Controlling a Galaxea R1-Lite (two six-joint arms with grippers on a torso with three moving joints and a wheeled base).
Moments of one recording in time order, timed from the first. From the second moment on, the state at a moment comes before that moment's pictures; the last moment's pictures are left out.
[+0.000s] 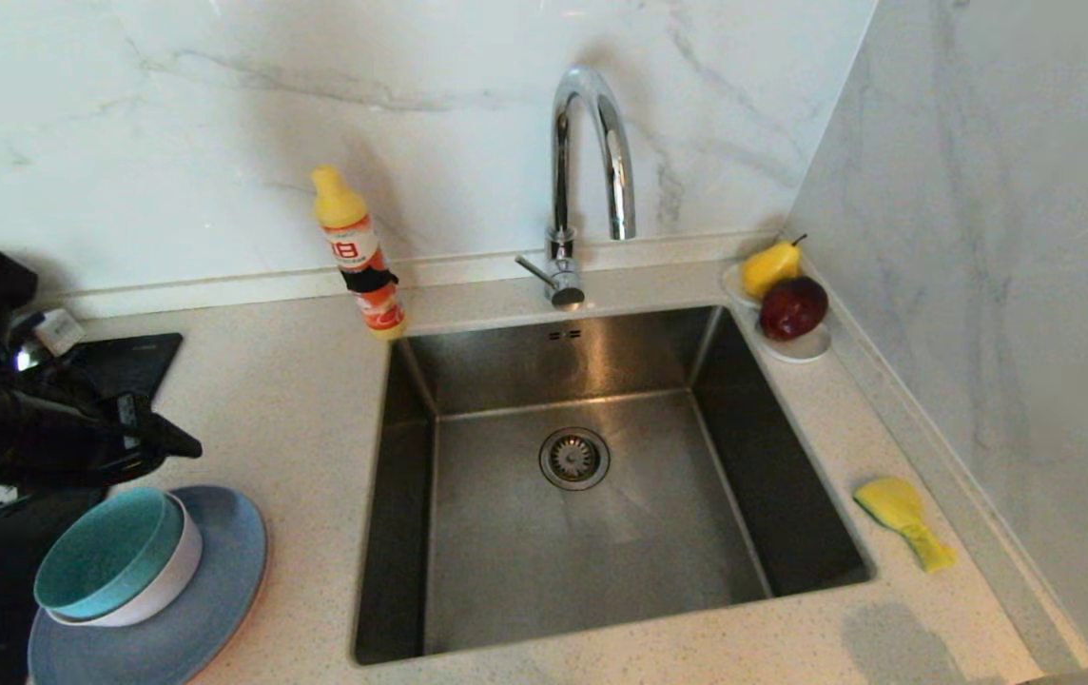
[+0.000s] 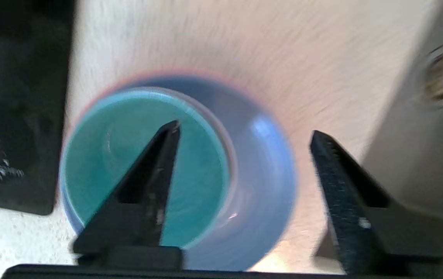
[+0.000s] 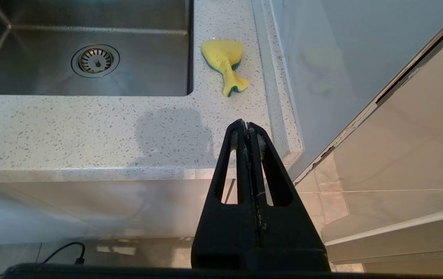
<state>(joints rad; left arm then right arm) 0.17 1.53 -1.09 0.36 -0.03 -0.27 -0.01 0.00 0.00 0.00 0.00 -0.06</state>
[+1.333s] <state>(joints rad) 0.05 0.75 -0.95 0.18 -0.16 -0.16 -0.01 0.00 0.00 0.00 0.00 -0.06</state>
